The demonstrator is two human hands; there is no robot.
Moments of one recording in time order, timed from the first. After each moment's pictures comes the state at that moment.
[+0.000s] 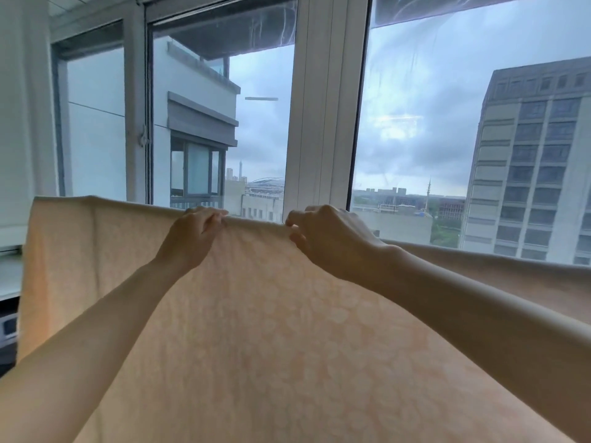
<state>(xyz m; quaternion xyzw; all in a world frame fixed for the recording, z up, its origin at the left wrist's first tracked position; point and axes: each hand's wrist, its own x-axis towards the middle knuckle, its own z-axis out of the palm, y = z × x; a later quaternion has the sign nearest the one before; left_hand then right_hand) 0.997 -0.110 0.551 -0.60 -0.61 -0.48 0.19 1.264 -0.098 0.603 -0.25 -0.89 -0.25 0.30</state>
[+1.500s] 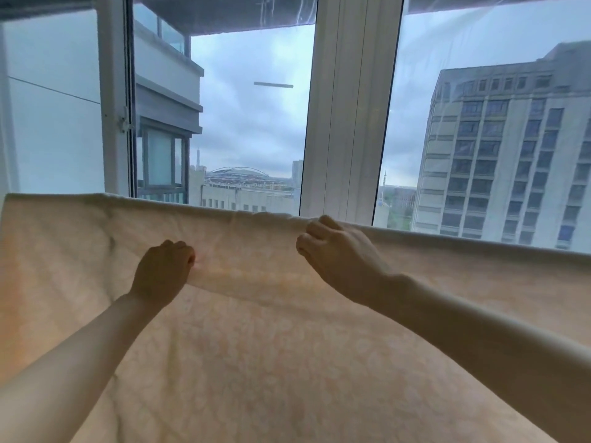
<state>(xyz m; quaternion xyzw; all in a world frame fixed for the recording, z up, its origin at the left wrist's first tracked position) 0.803 -0.078 0.484 -0.63 -0.64 -0.28 0.34 1.138 -0.092 0.563 -0.22 -0.86 -0.34 0.31</state>
